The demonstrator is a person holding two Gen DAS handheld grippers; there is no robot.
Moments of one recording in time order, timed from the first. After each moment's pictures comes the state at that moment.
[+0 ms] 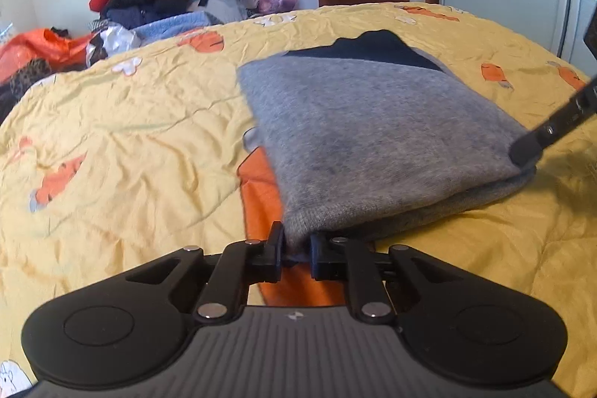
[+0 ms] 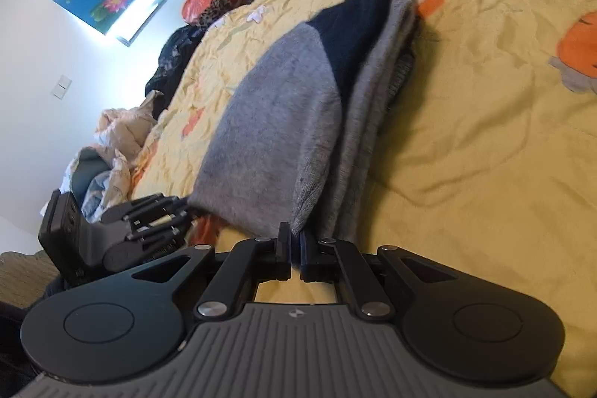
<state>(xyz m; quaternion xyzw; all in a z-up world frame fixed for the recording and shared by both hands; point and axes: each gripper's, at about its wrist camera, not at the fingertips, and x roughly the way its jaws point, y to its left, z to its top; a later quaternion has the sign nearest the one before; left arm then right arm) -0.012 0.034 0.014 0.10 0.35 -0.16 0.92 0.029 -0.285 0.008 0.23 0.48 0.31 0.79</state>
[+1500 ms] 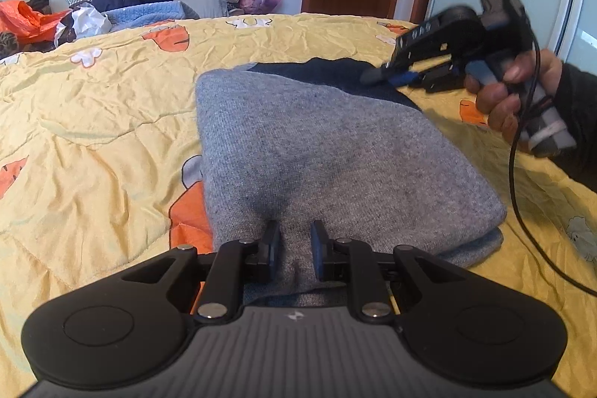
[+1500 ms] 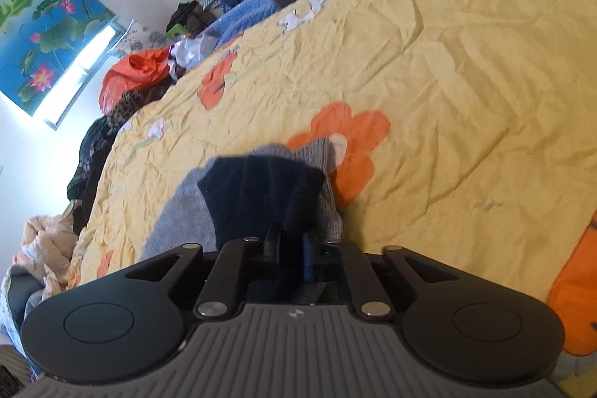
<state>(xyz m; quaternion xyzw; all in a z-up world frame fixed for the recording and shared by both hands) 0.024 0.001 0.021 0.03 0.36 -0.20 0.91 0.182 -0.292 0.027 0.26 0.39 0.16 0.87</state>
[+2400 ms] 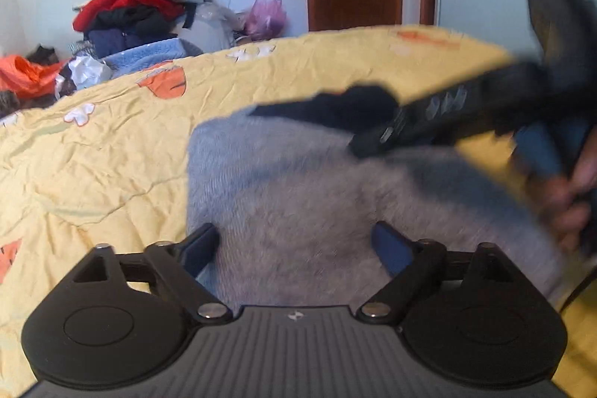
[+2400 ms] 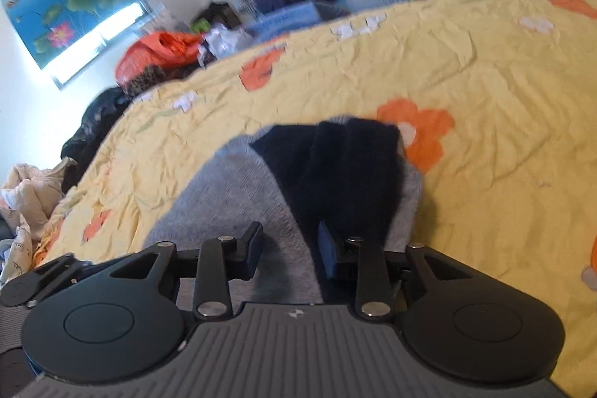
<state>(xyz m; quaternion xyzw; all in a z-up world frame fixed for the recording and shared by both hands) 0.074 -0.036 0.011 0.10 0.30 -0.17 0.93 0.141 -0.235 0.009 0.17 0.36 0.19 0.90</state>
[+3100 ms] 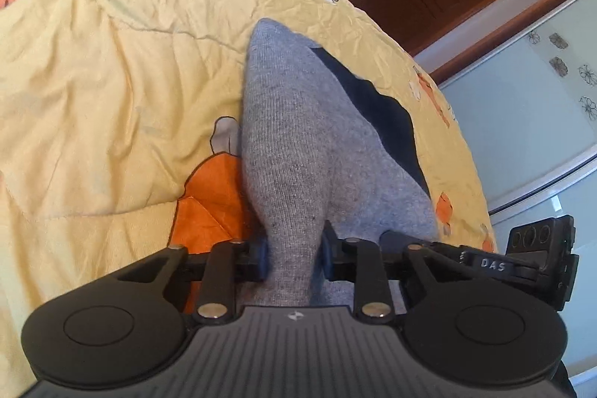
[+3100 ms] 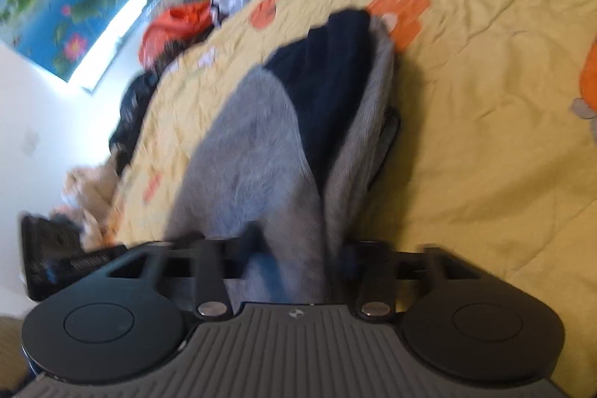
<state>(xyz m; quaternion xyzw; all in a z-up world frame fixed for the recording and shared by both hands) 0.082 0.065 0.013 -0.27 0.46 -0.20 0.82 0.091 -0.253 0.000 0.25 0.47 0.26 0.81</state>
